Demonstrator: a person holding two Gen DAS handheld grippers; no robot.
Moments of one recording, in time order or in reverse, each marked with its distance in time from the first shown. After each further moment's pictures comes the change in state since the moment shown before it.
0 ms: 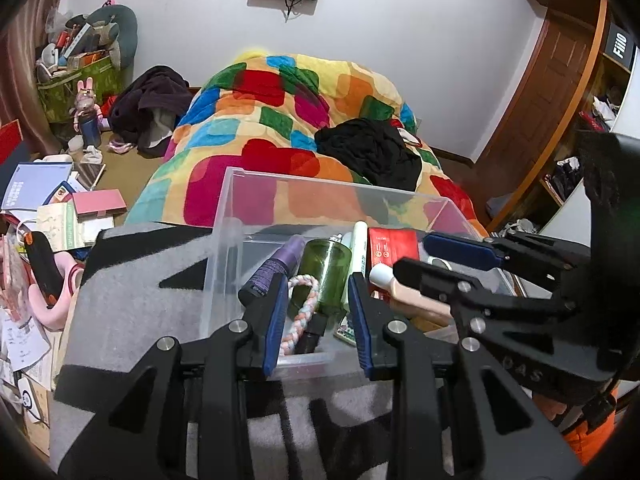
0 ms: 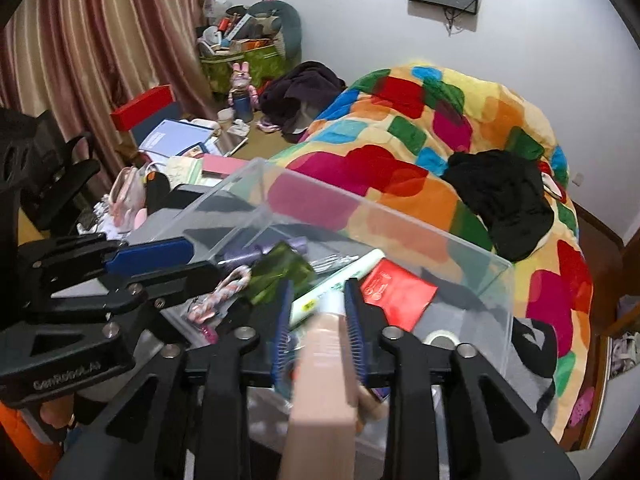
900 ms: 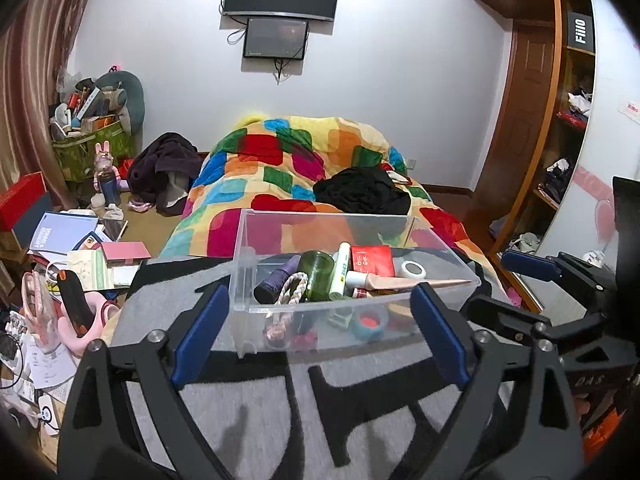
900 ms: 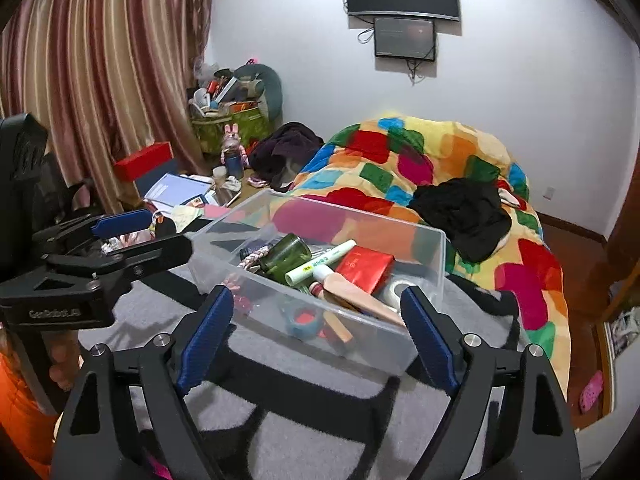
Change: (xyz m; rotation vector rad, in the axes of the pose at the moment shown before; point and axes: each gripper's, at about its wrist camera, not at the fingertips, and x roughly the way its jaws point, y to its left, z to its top) left arm -0.082 -0.025 -0.045 0.105 -0.227 0.047; right arm -0.099 0.013 -0.076 0.094 -0.238 -0.066
